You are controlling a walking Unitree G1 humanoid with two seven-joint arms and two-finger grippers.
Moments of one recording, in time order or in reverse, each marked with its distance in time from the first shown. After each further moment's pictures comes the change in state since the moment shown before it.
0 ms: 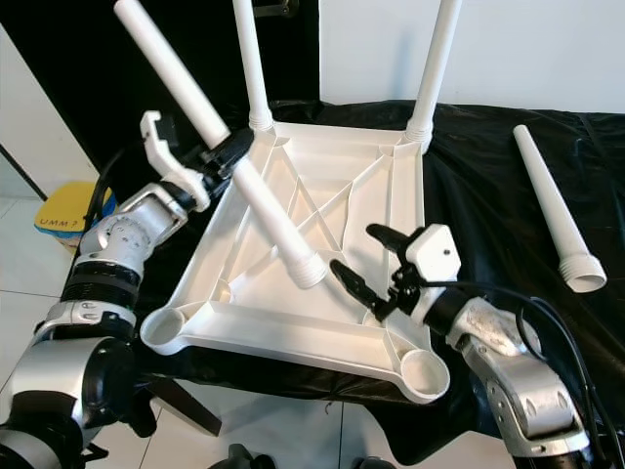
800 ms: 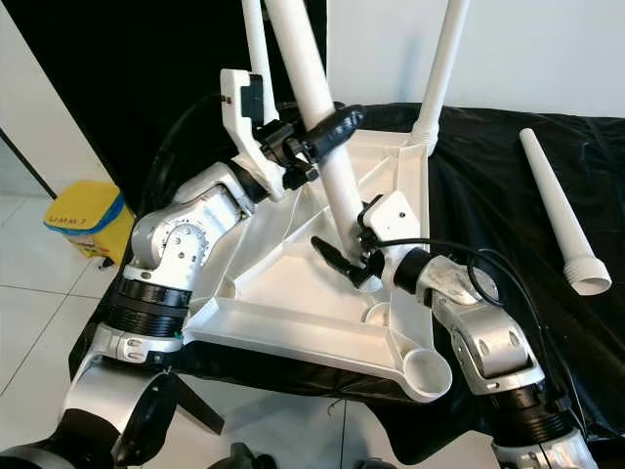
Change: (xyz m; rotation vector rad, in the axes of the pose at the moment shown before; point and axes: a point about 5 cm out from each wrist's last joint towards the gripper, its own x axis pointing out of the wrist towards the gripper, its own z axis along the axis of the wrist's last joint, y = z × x) left arm 0.029 -0.119 -0.022 0.212 0.026 -0.377; right arm 0.045 -0.015 -0.004 -0.092 0.084 -0.025
